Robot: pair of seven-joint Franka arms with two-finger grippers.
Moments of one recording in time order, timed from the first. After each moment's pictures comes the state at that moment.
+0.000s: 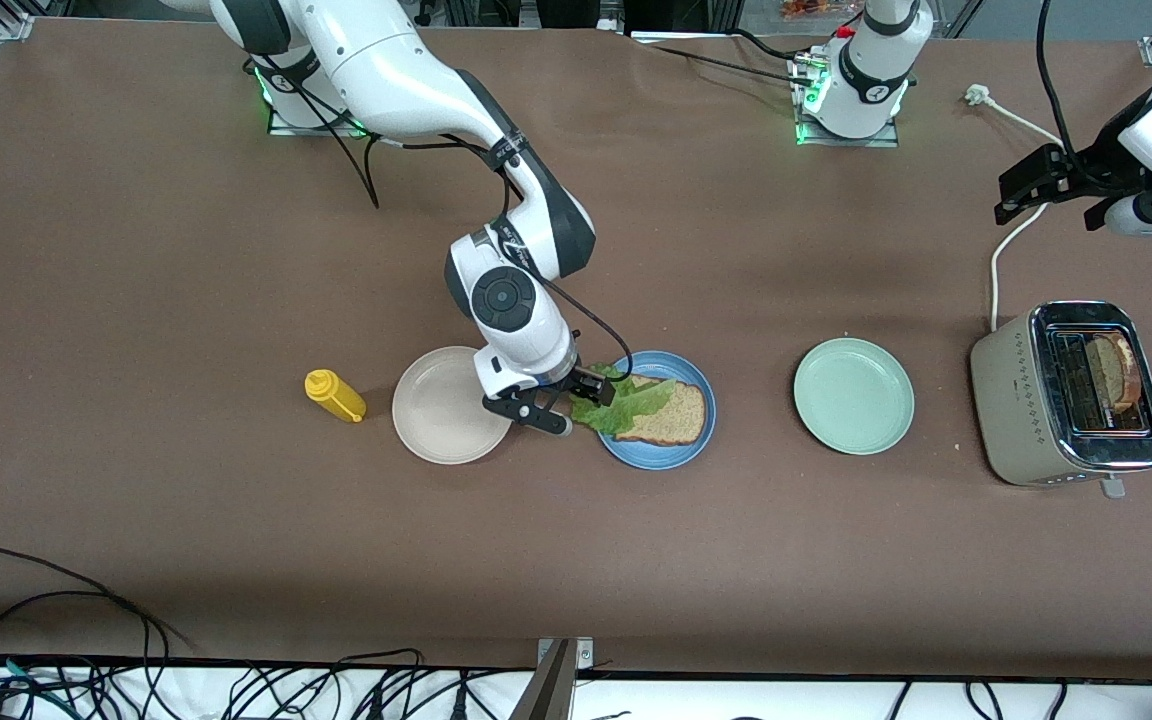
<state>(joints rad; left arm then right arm) -0.06 -0.04 0.00 -1.58 -0.03 1.49 -0.03 0.83 0.95 -0.24 -1.15 0.39 2.21 0.86</state>
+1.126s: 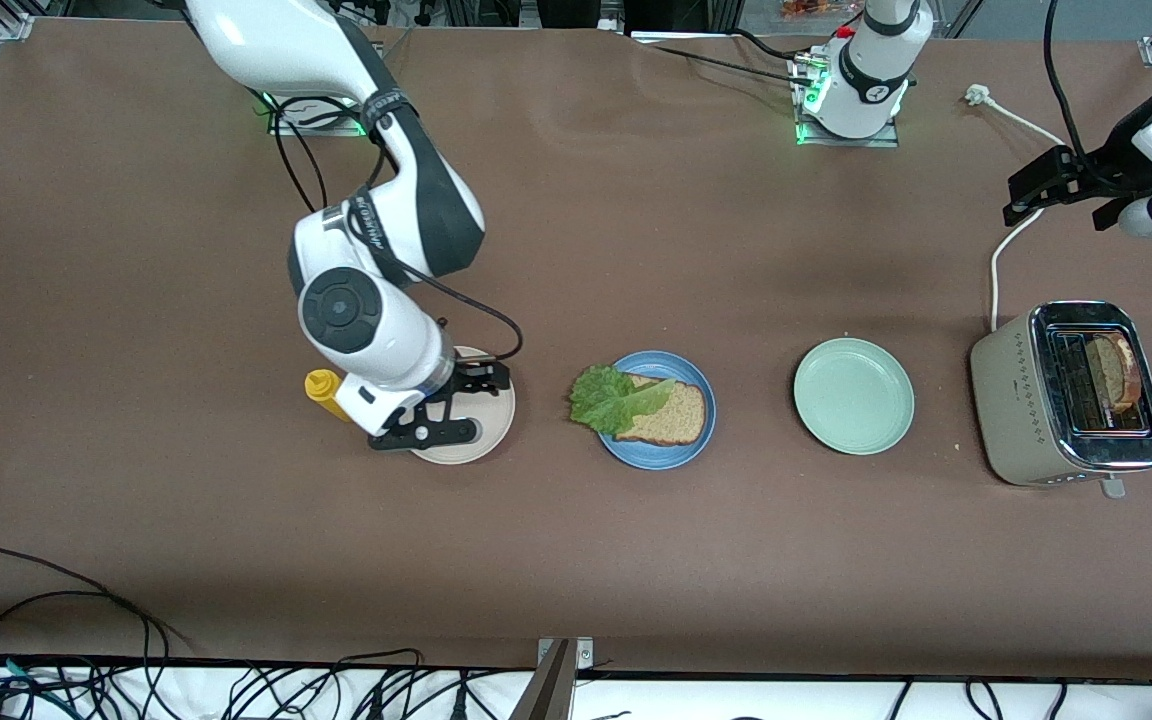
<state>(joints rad) -0.04 -0.04 0.00 -1.58 -0.03 1.49 -0.03 0.65 0.73 -0.25 -1.16 0.28 1.85 0.27</state>
